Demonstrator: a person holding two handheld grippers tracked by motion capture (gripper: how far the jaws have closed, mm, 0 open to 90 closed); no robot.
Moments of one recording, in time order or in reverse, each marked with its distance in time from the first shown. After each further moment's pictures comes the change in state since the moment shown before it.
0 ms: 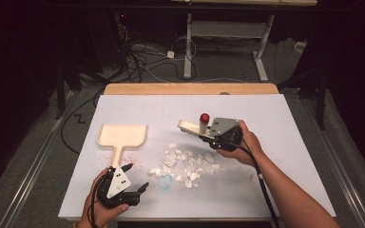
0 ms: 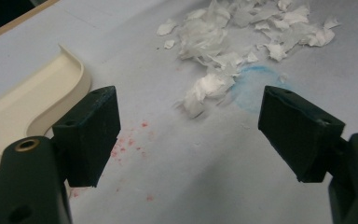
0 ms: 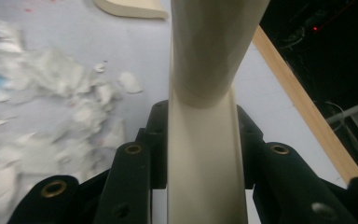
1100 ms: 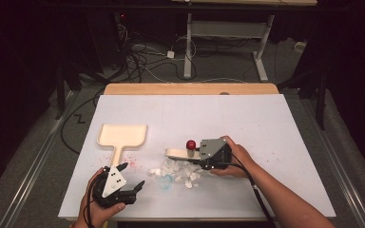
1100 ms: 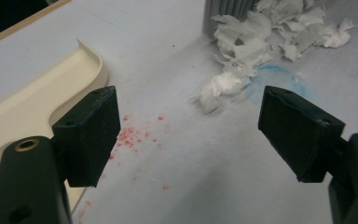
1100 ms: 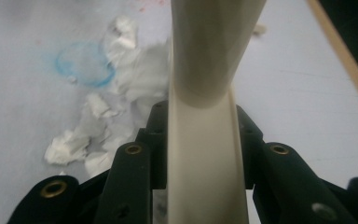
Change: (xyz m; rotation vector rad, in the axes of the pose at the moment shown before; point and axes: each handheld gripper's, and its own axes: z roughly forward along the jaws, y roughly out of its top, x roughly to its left) left arm 0.007 -0.002 -0.006 -0.010 0.039 -0.010; right arm 0.049 -0.002 0.010 -0.037 0.219 -0.132
